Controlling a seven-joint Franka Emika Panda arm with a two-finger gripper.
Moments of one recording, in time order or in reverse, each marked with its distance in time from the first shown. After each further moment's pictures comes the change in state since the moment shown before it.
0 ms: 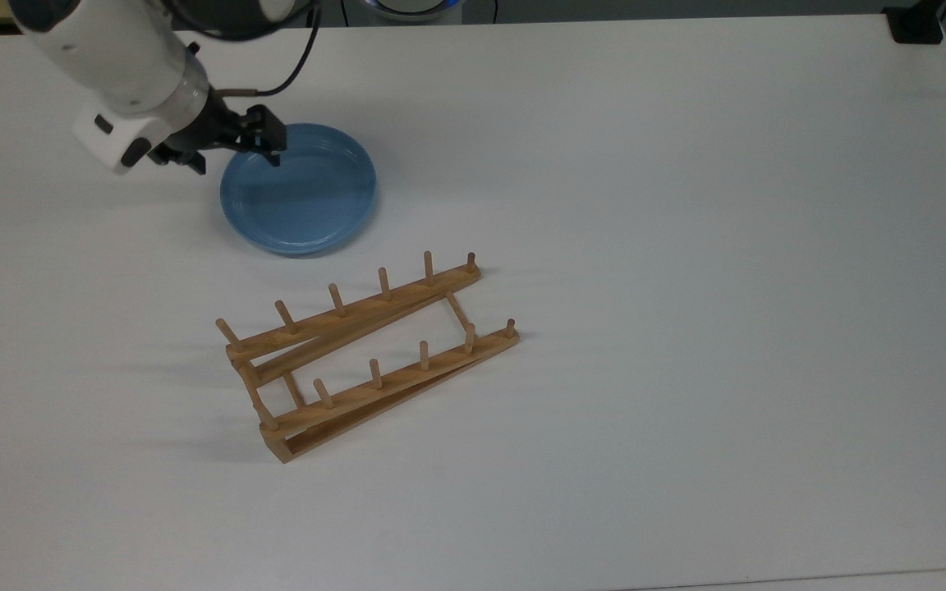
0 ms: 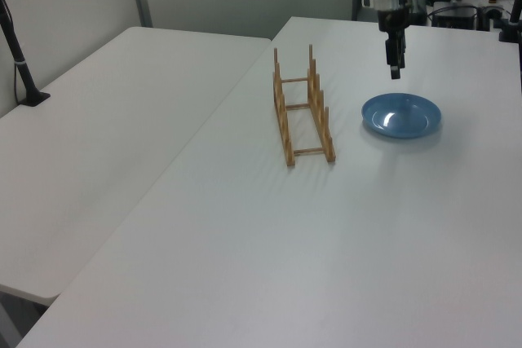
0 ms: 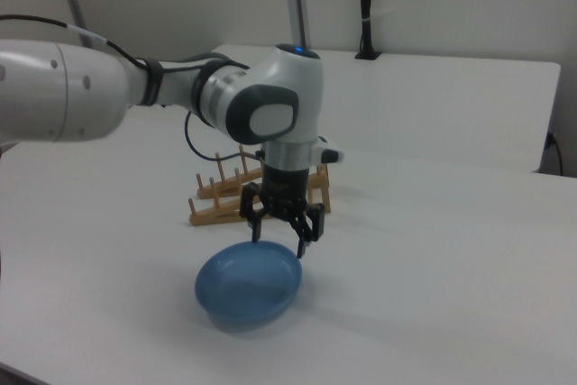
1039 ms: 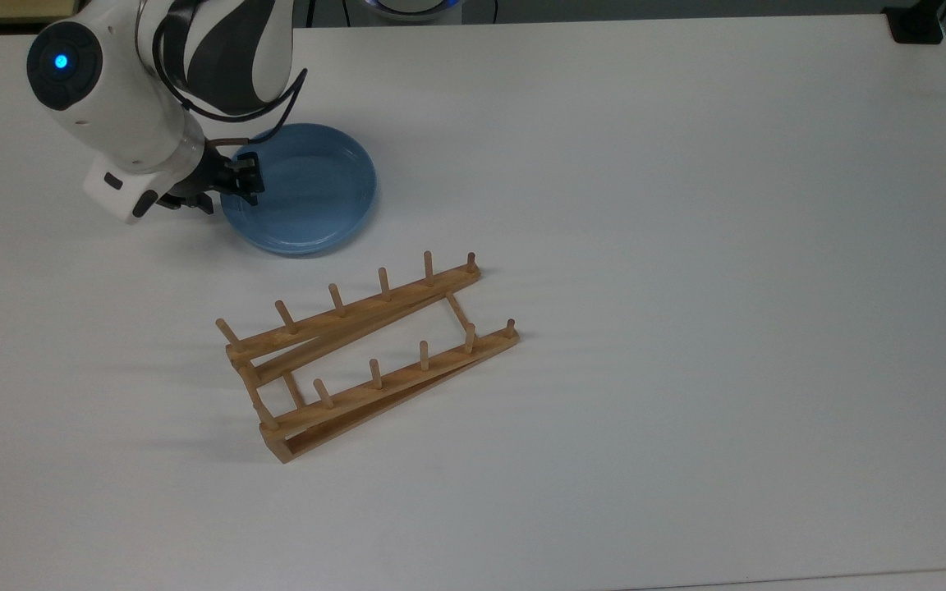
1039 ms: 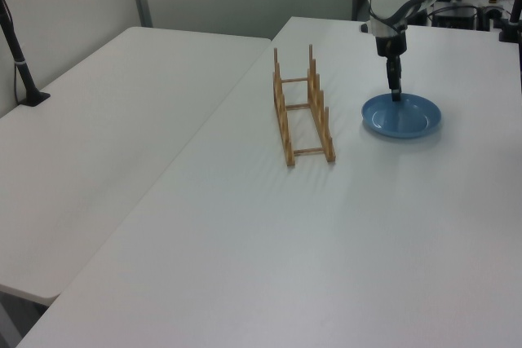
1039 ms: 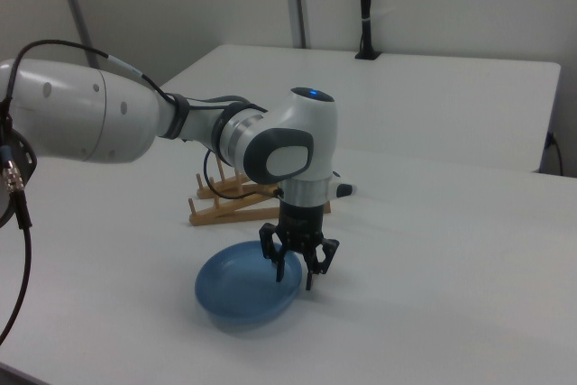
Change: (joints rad) arm -0.021 0.111 -0.007 -0.035 0.001 0.140 -0.137
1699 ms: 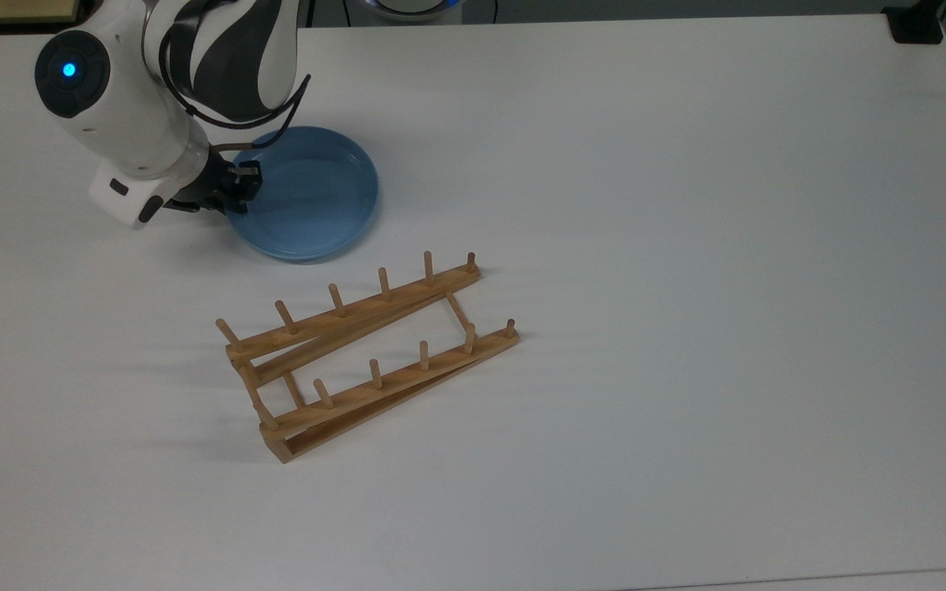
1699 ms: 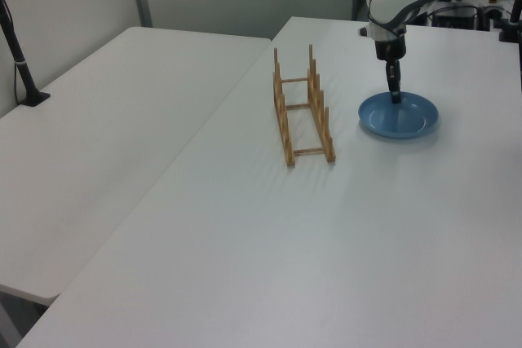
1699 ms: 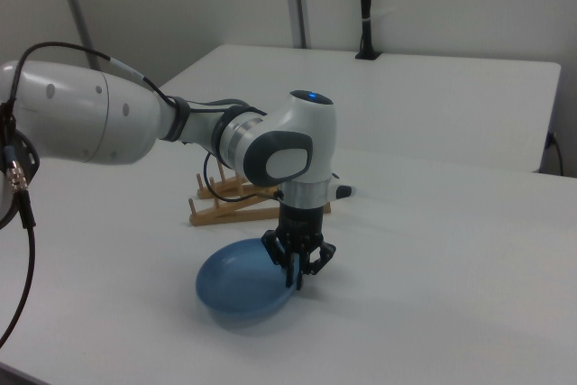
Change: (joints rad) arm 0.005 0.011 0.000 -0.004 0.000 0.016 -0.010
